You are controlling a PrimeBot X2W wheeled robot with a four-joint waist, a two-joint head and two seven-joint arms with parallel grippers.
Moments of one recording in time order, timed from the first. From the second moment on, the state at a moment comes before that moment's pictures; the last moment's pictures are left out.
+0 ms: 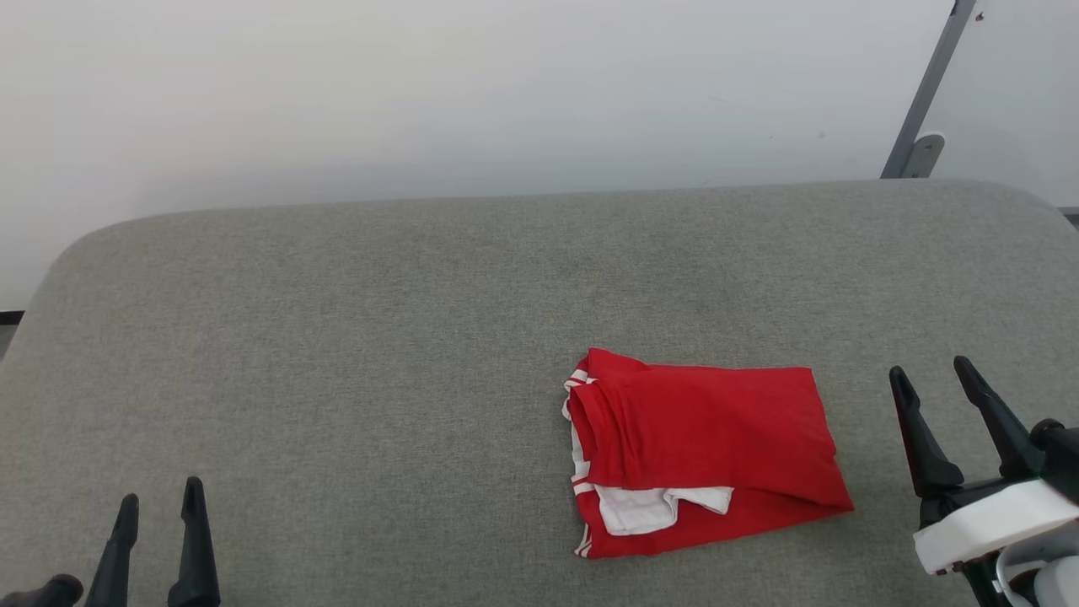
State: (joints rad) left arm 0.16 0.19 0.13 0.13 -0.46 -0.13 -0.26; right arm -0.08 -0.38 0.12 0.24 0.47 0.13 -0.26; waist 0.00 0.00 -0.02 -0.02
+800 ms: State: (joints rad) left arm 0.16 0.19 0.08 0.13 -0.45 -0.13 -0.26; right arm -0.26 -0.59 0.37 0.38 0.73 0.13 0.13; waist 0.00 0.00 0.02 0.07
